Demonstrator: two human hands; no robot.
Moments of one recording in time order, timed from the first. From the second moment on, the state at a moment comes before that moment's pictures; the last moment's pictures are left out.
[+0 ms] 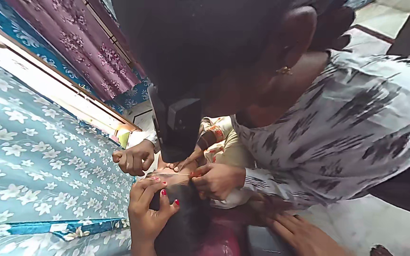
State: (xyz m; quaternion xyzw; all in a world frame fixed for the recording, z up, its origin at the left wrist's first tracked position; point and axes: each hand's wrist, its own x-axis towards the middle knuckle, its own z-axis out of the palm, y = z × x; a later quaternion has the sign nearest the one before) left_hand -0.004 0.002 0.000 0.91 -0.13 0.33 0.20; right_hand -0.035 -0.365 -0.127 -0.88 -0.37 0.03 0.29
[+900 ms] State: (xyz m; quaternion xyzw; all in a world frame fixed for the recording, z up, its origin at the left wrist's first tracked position) left_hand -0.008 0.006 -0.001 0.91 -0.12 0.33 0.21; right_hand -0.017 -0.359 -0.128 -0.85 -0.45 0.01 0.27
